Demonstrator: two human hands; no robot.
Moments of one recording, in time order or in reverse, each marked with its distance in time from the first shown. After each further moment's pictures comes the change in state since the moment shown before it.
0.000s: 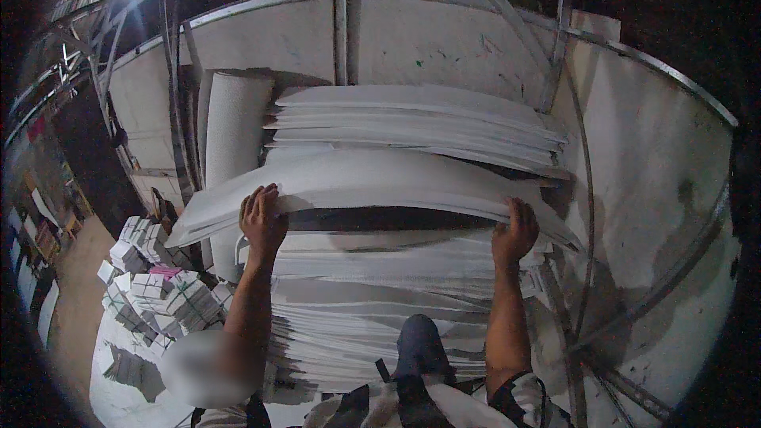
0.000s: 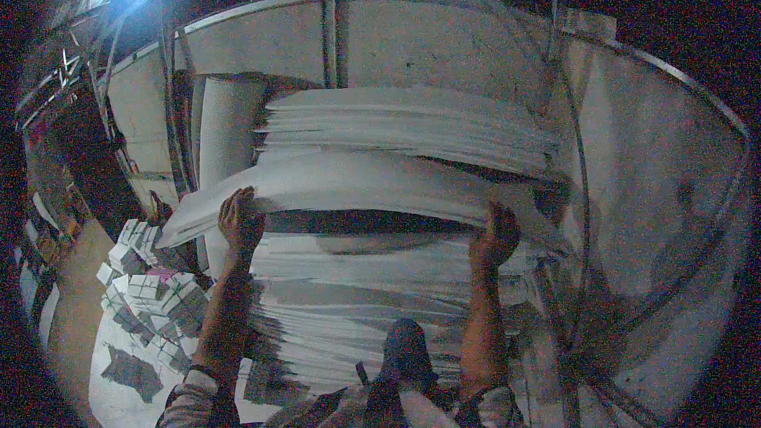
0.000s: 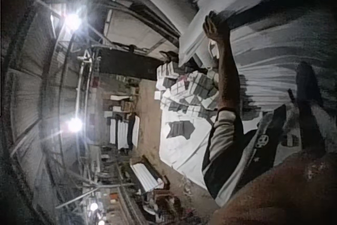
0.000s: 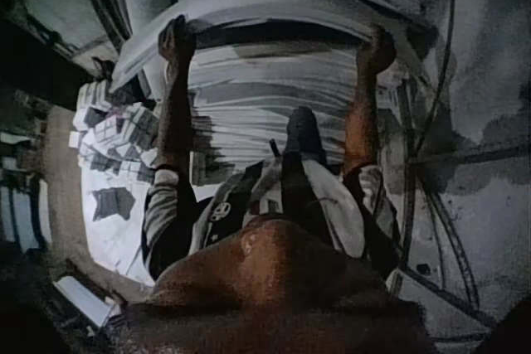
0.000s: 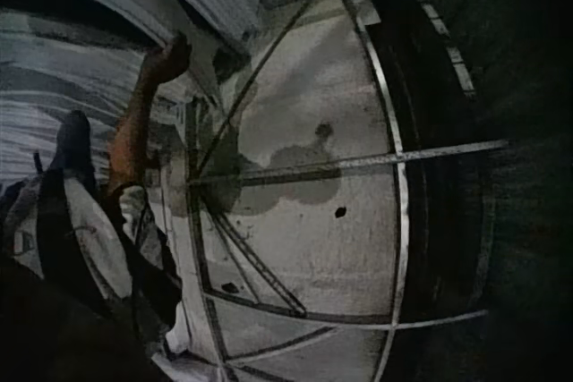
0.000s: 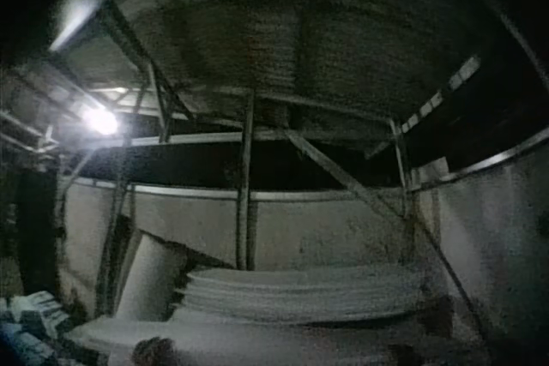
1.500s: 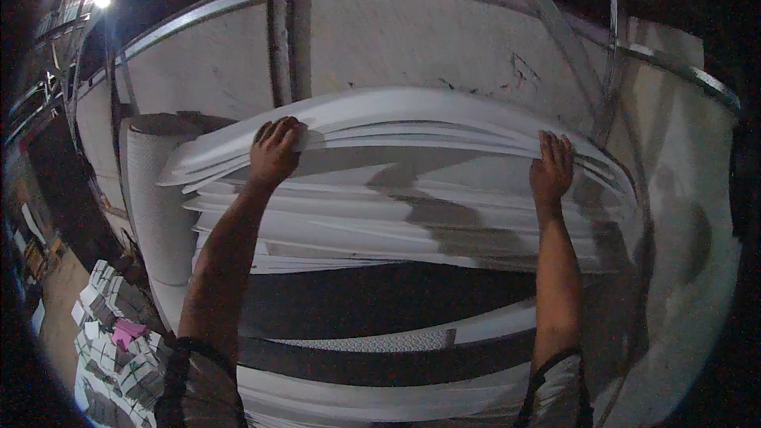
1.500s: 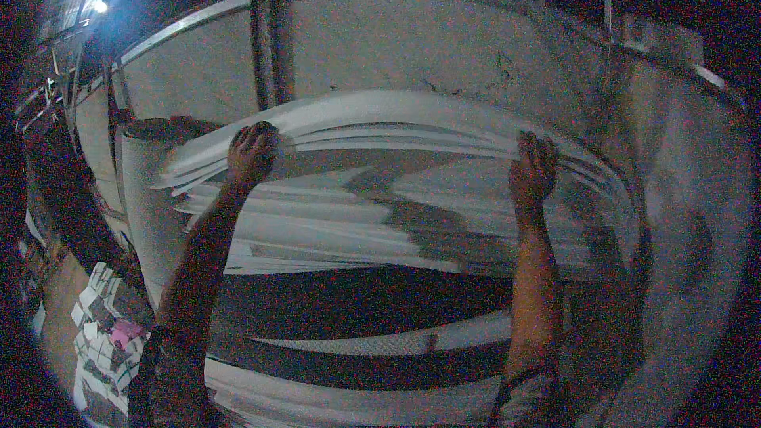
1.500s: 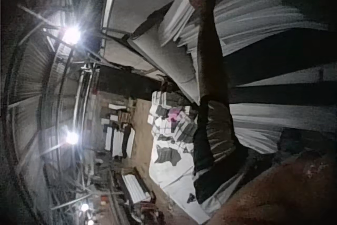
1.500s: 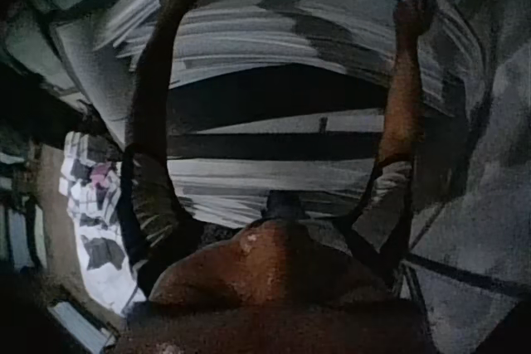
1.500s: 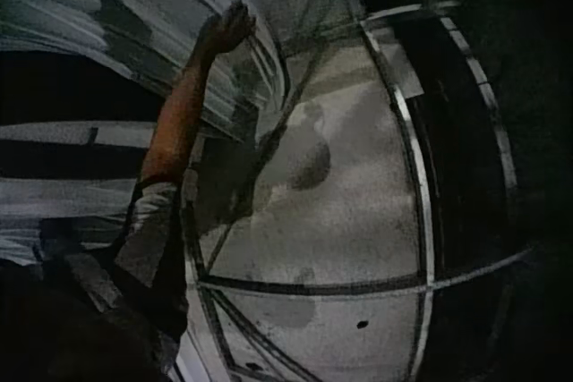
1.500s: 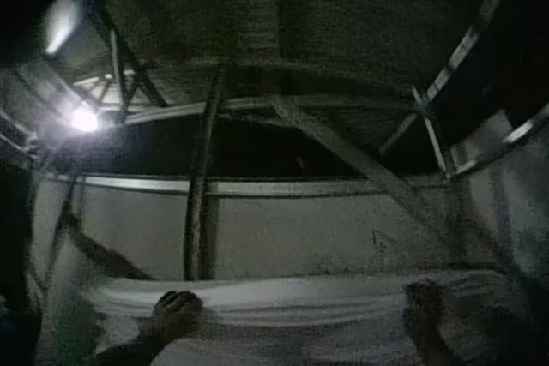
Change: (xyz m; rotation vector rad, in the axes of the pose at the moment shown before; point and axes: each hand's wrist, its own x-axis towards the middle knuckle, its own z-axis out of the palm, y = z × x) left_hand 0.237 -0.061 0.511 0.020 -0.050 0.359; right_hand 0.330 0.150 0.451 -0.103 0.312 -0.346
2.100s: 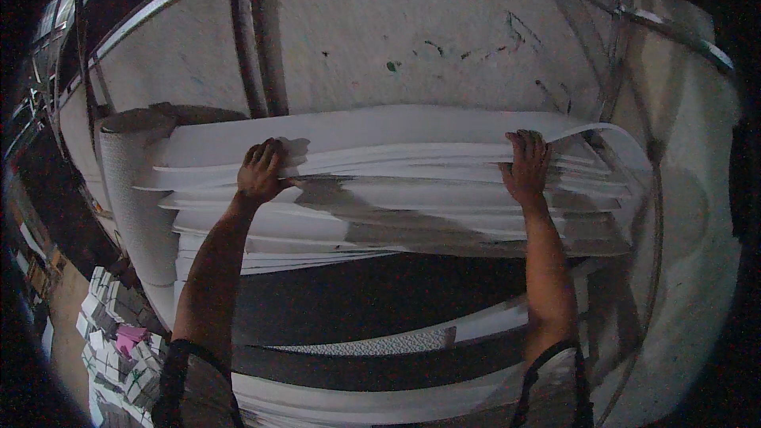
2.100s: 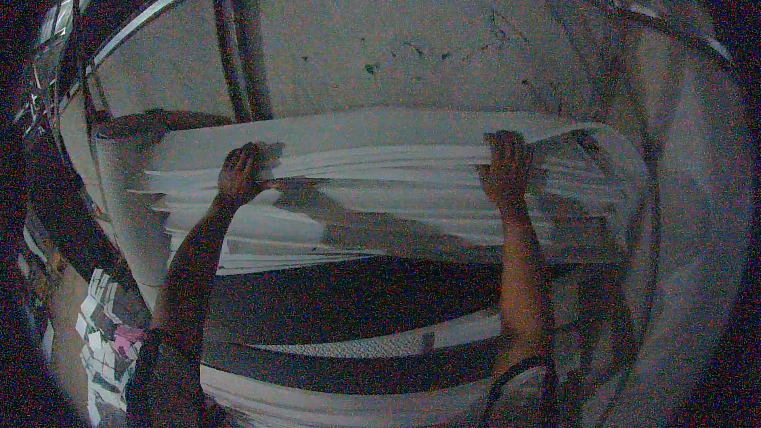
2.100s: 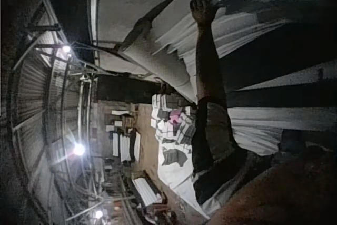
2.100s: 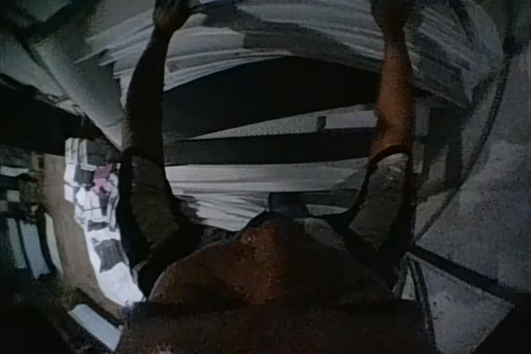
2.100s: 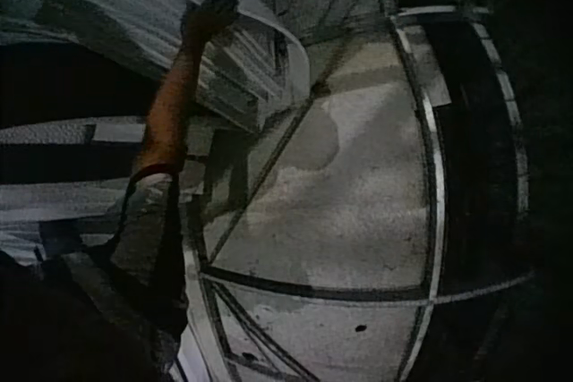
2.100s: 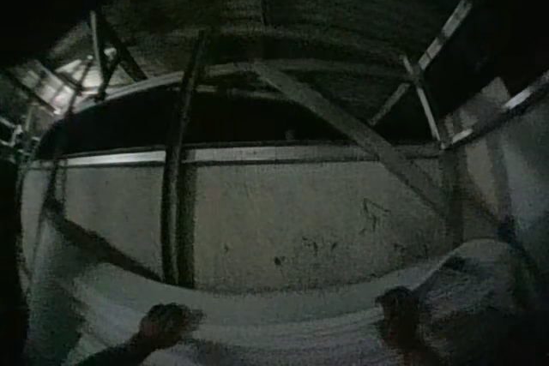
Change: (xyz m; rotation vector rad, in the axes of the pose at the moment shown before) left_hand -0.097 -0.008 0.093 0.069 -0.254 0.107; right_hand -0.072 -0.035 0.056 0.124 -0.432 0.031
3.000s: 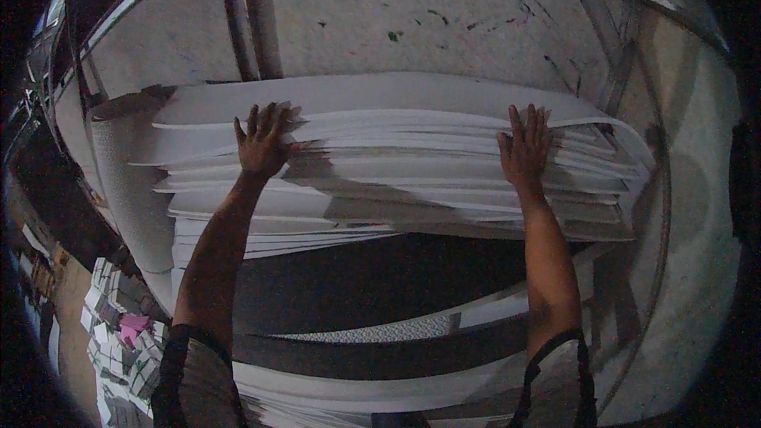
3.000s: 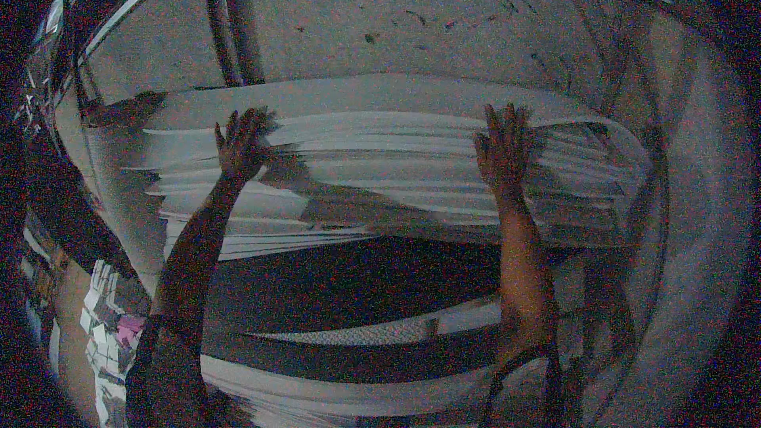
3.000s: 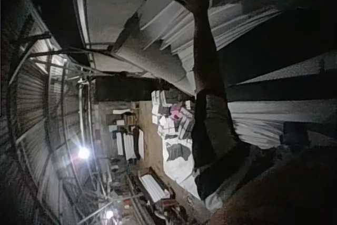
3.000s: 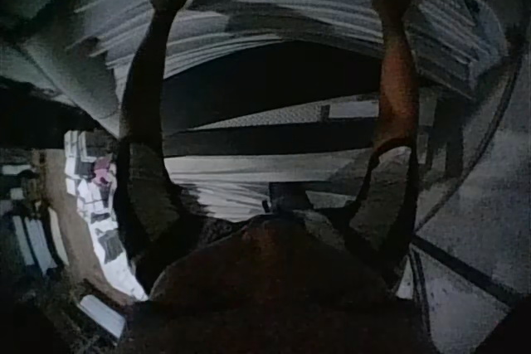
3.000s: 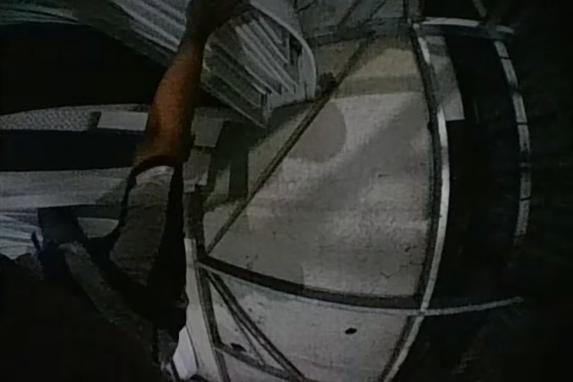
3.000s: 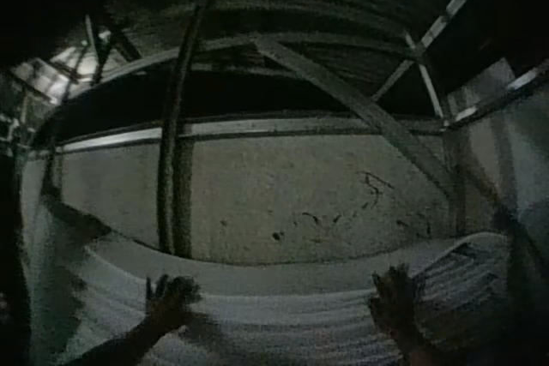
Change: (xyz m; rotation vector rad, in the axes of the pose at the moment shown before) left_hand 0.021 0.024 0.021 0.163 -0.032 -0.244; right_hand -0.007 -0.007 0.032 -0.074 0.091 0.030
